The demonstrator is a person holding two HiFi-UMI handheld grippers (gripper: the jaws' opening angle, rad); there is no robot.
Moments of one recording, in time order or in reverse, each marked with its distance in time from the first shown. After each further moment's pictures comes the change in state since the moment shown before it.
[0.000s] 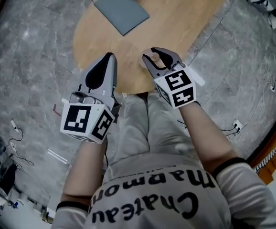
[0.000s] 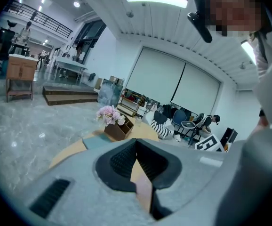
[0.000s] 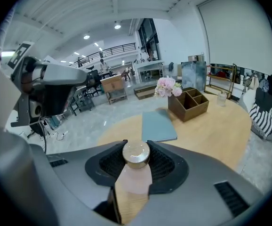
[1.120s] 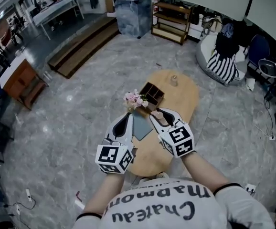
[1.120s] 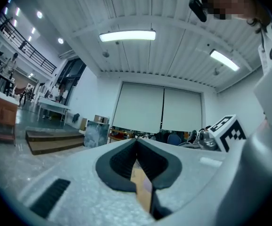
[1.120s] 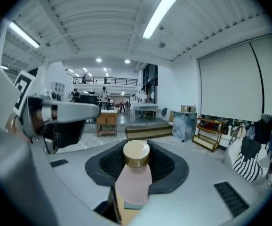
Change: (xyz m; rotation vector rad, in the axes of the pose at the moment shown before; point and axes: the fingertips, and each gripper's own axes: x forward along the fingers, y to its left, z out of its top) left arm -0.071 -0.086 0.254 0.256 -0.417 -0.120; right arm -0.185 0.031 0.293 -0.197 -0.459 -0.181
